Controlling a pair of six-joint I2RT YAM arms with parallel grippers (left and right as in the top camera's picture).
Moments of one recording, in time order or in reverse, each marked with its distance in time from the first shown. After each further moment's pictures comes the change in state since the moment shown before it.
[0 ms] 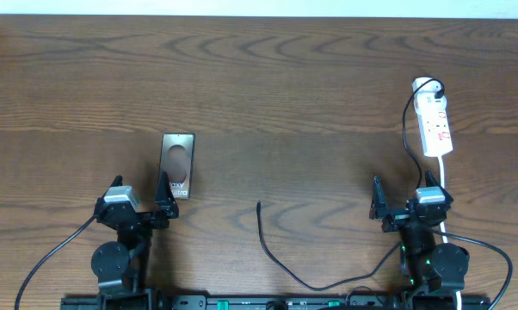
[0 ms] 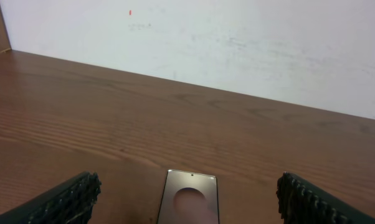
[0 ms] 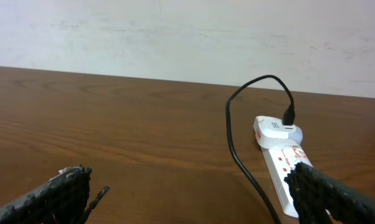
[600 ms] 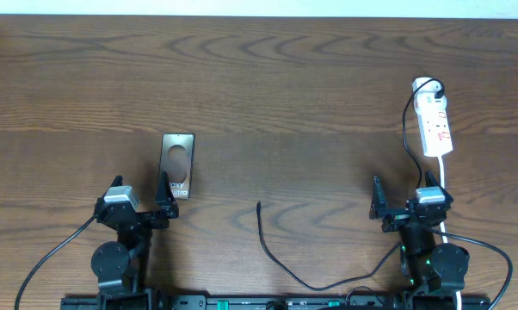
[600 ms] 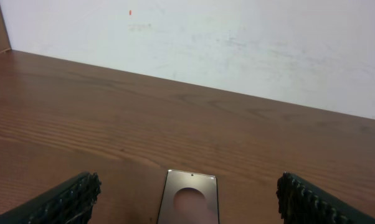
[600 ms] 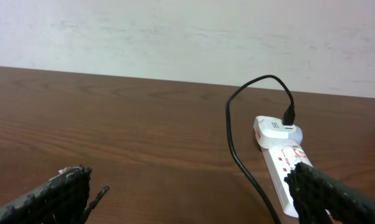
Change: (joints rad) left arm 0.000 0.000 0.000 0.000 0.000 0.000; right arm 0.000 0.000 0.000 0.000 0.000 0.000
